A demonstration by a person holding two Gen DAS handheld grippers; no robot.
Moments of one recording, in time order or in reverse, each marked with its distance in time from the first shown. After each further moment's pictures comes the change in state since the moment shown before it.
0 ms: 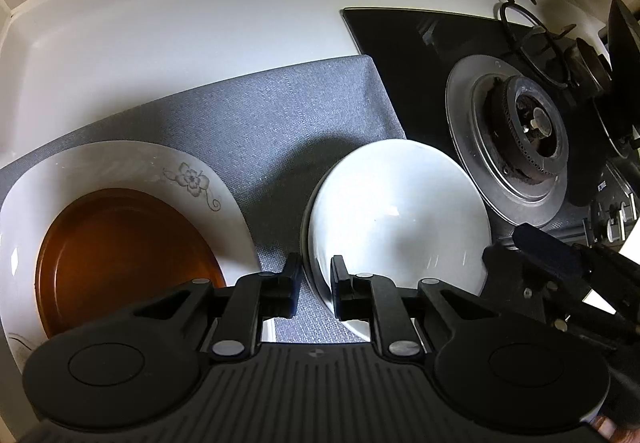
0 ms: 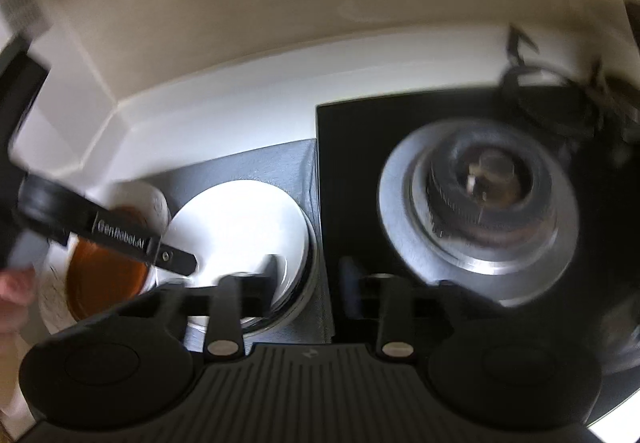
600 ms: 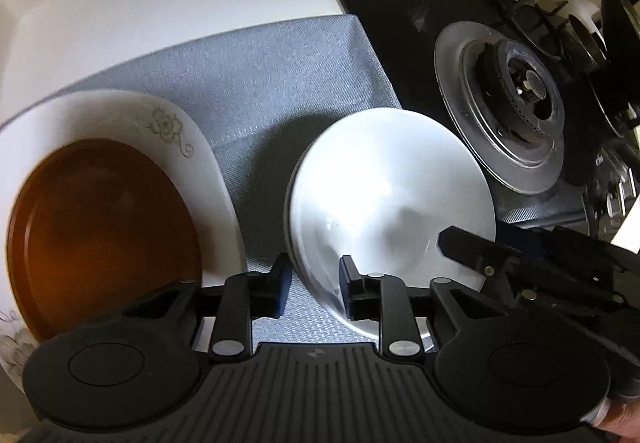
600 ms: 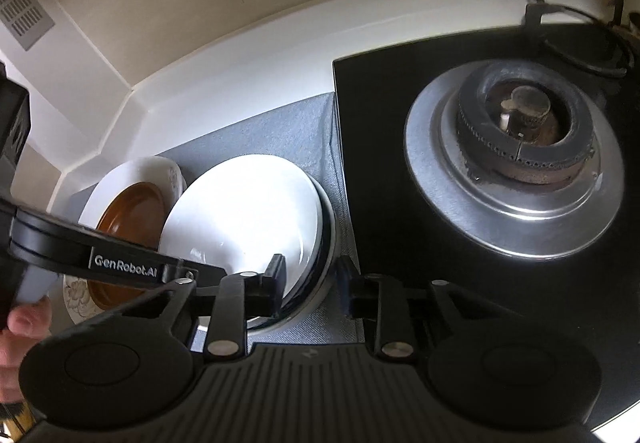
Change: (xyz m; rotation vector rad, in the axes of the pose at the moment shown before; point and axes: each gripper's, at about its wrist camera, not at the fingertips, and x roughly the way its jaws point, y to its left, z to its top) left arm 0.016 -0.003 -0.015 -0.003 0.030 -0.026; right arm 0.023 -0.006 -0.019 0.046 0.085 0.100
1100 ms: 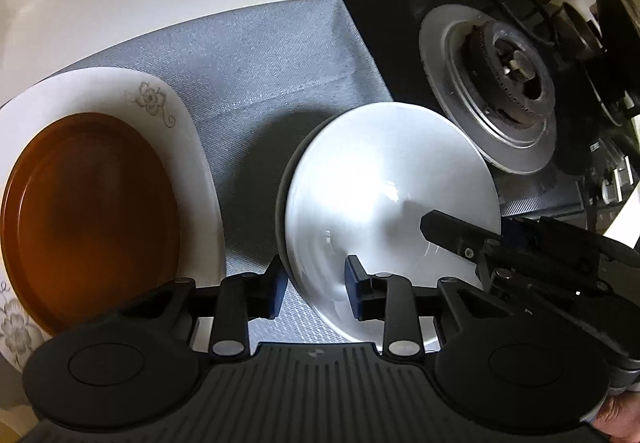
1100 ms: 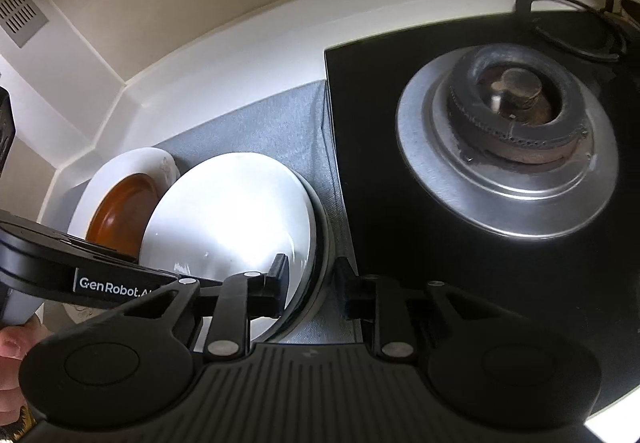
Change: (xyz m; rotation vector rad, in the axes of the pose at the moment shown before) left arm -0.005 -0.015 -0.016 0.001 0.009 0.003; right arm -0.007 0.000 -0.009 0.009 -0.001 -0.015
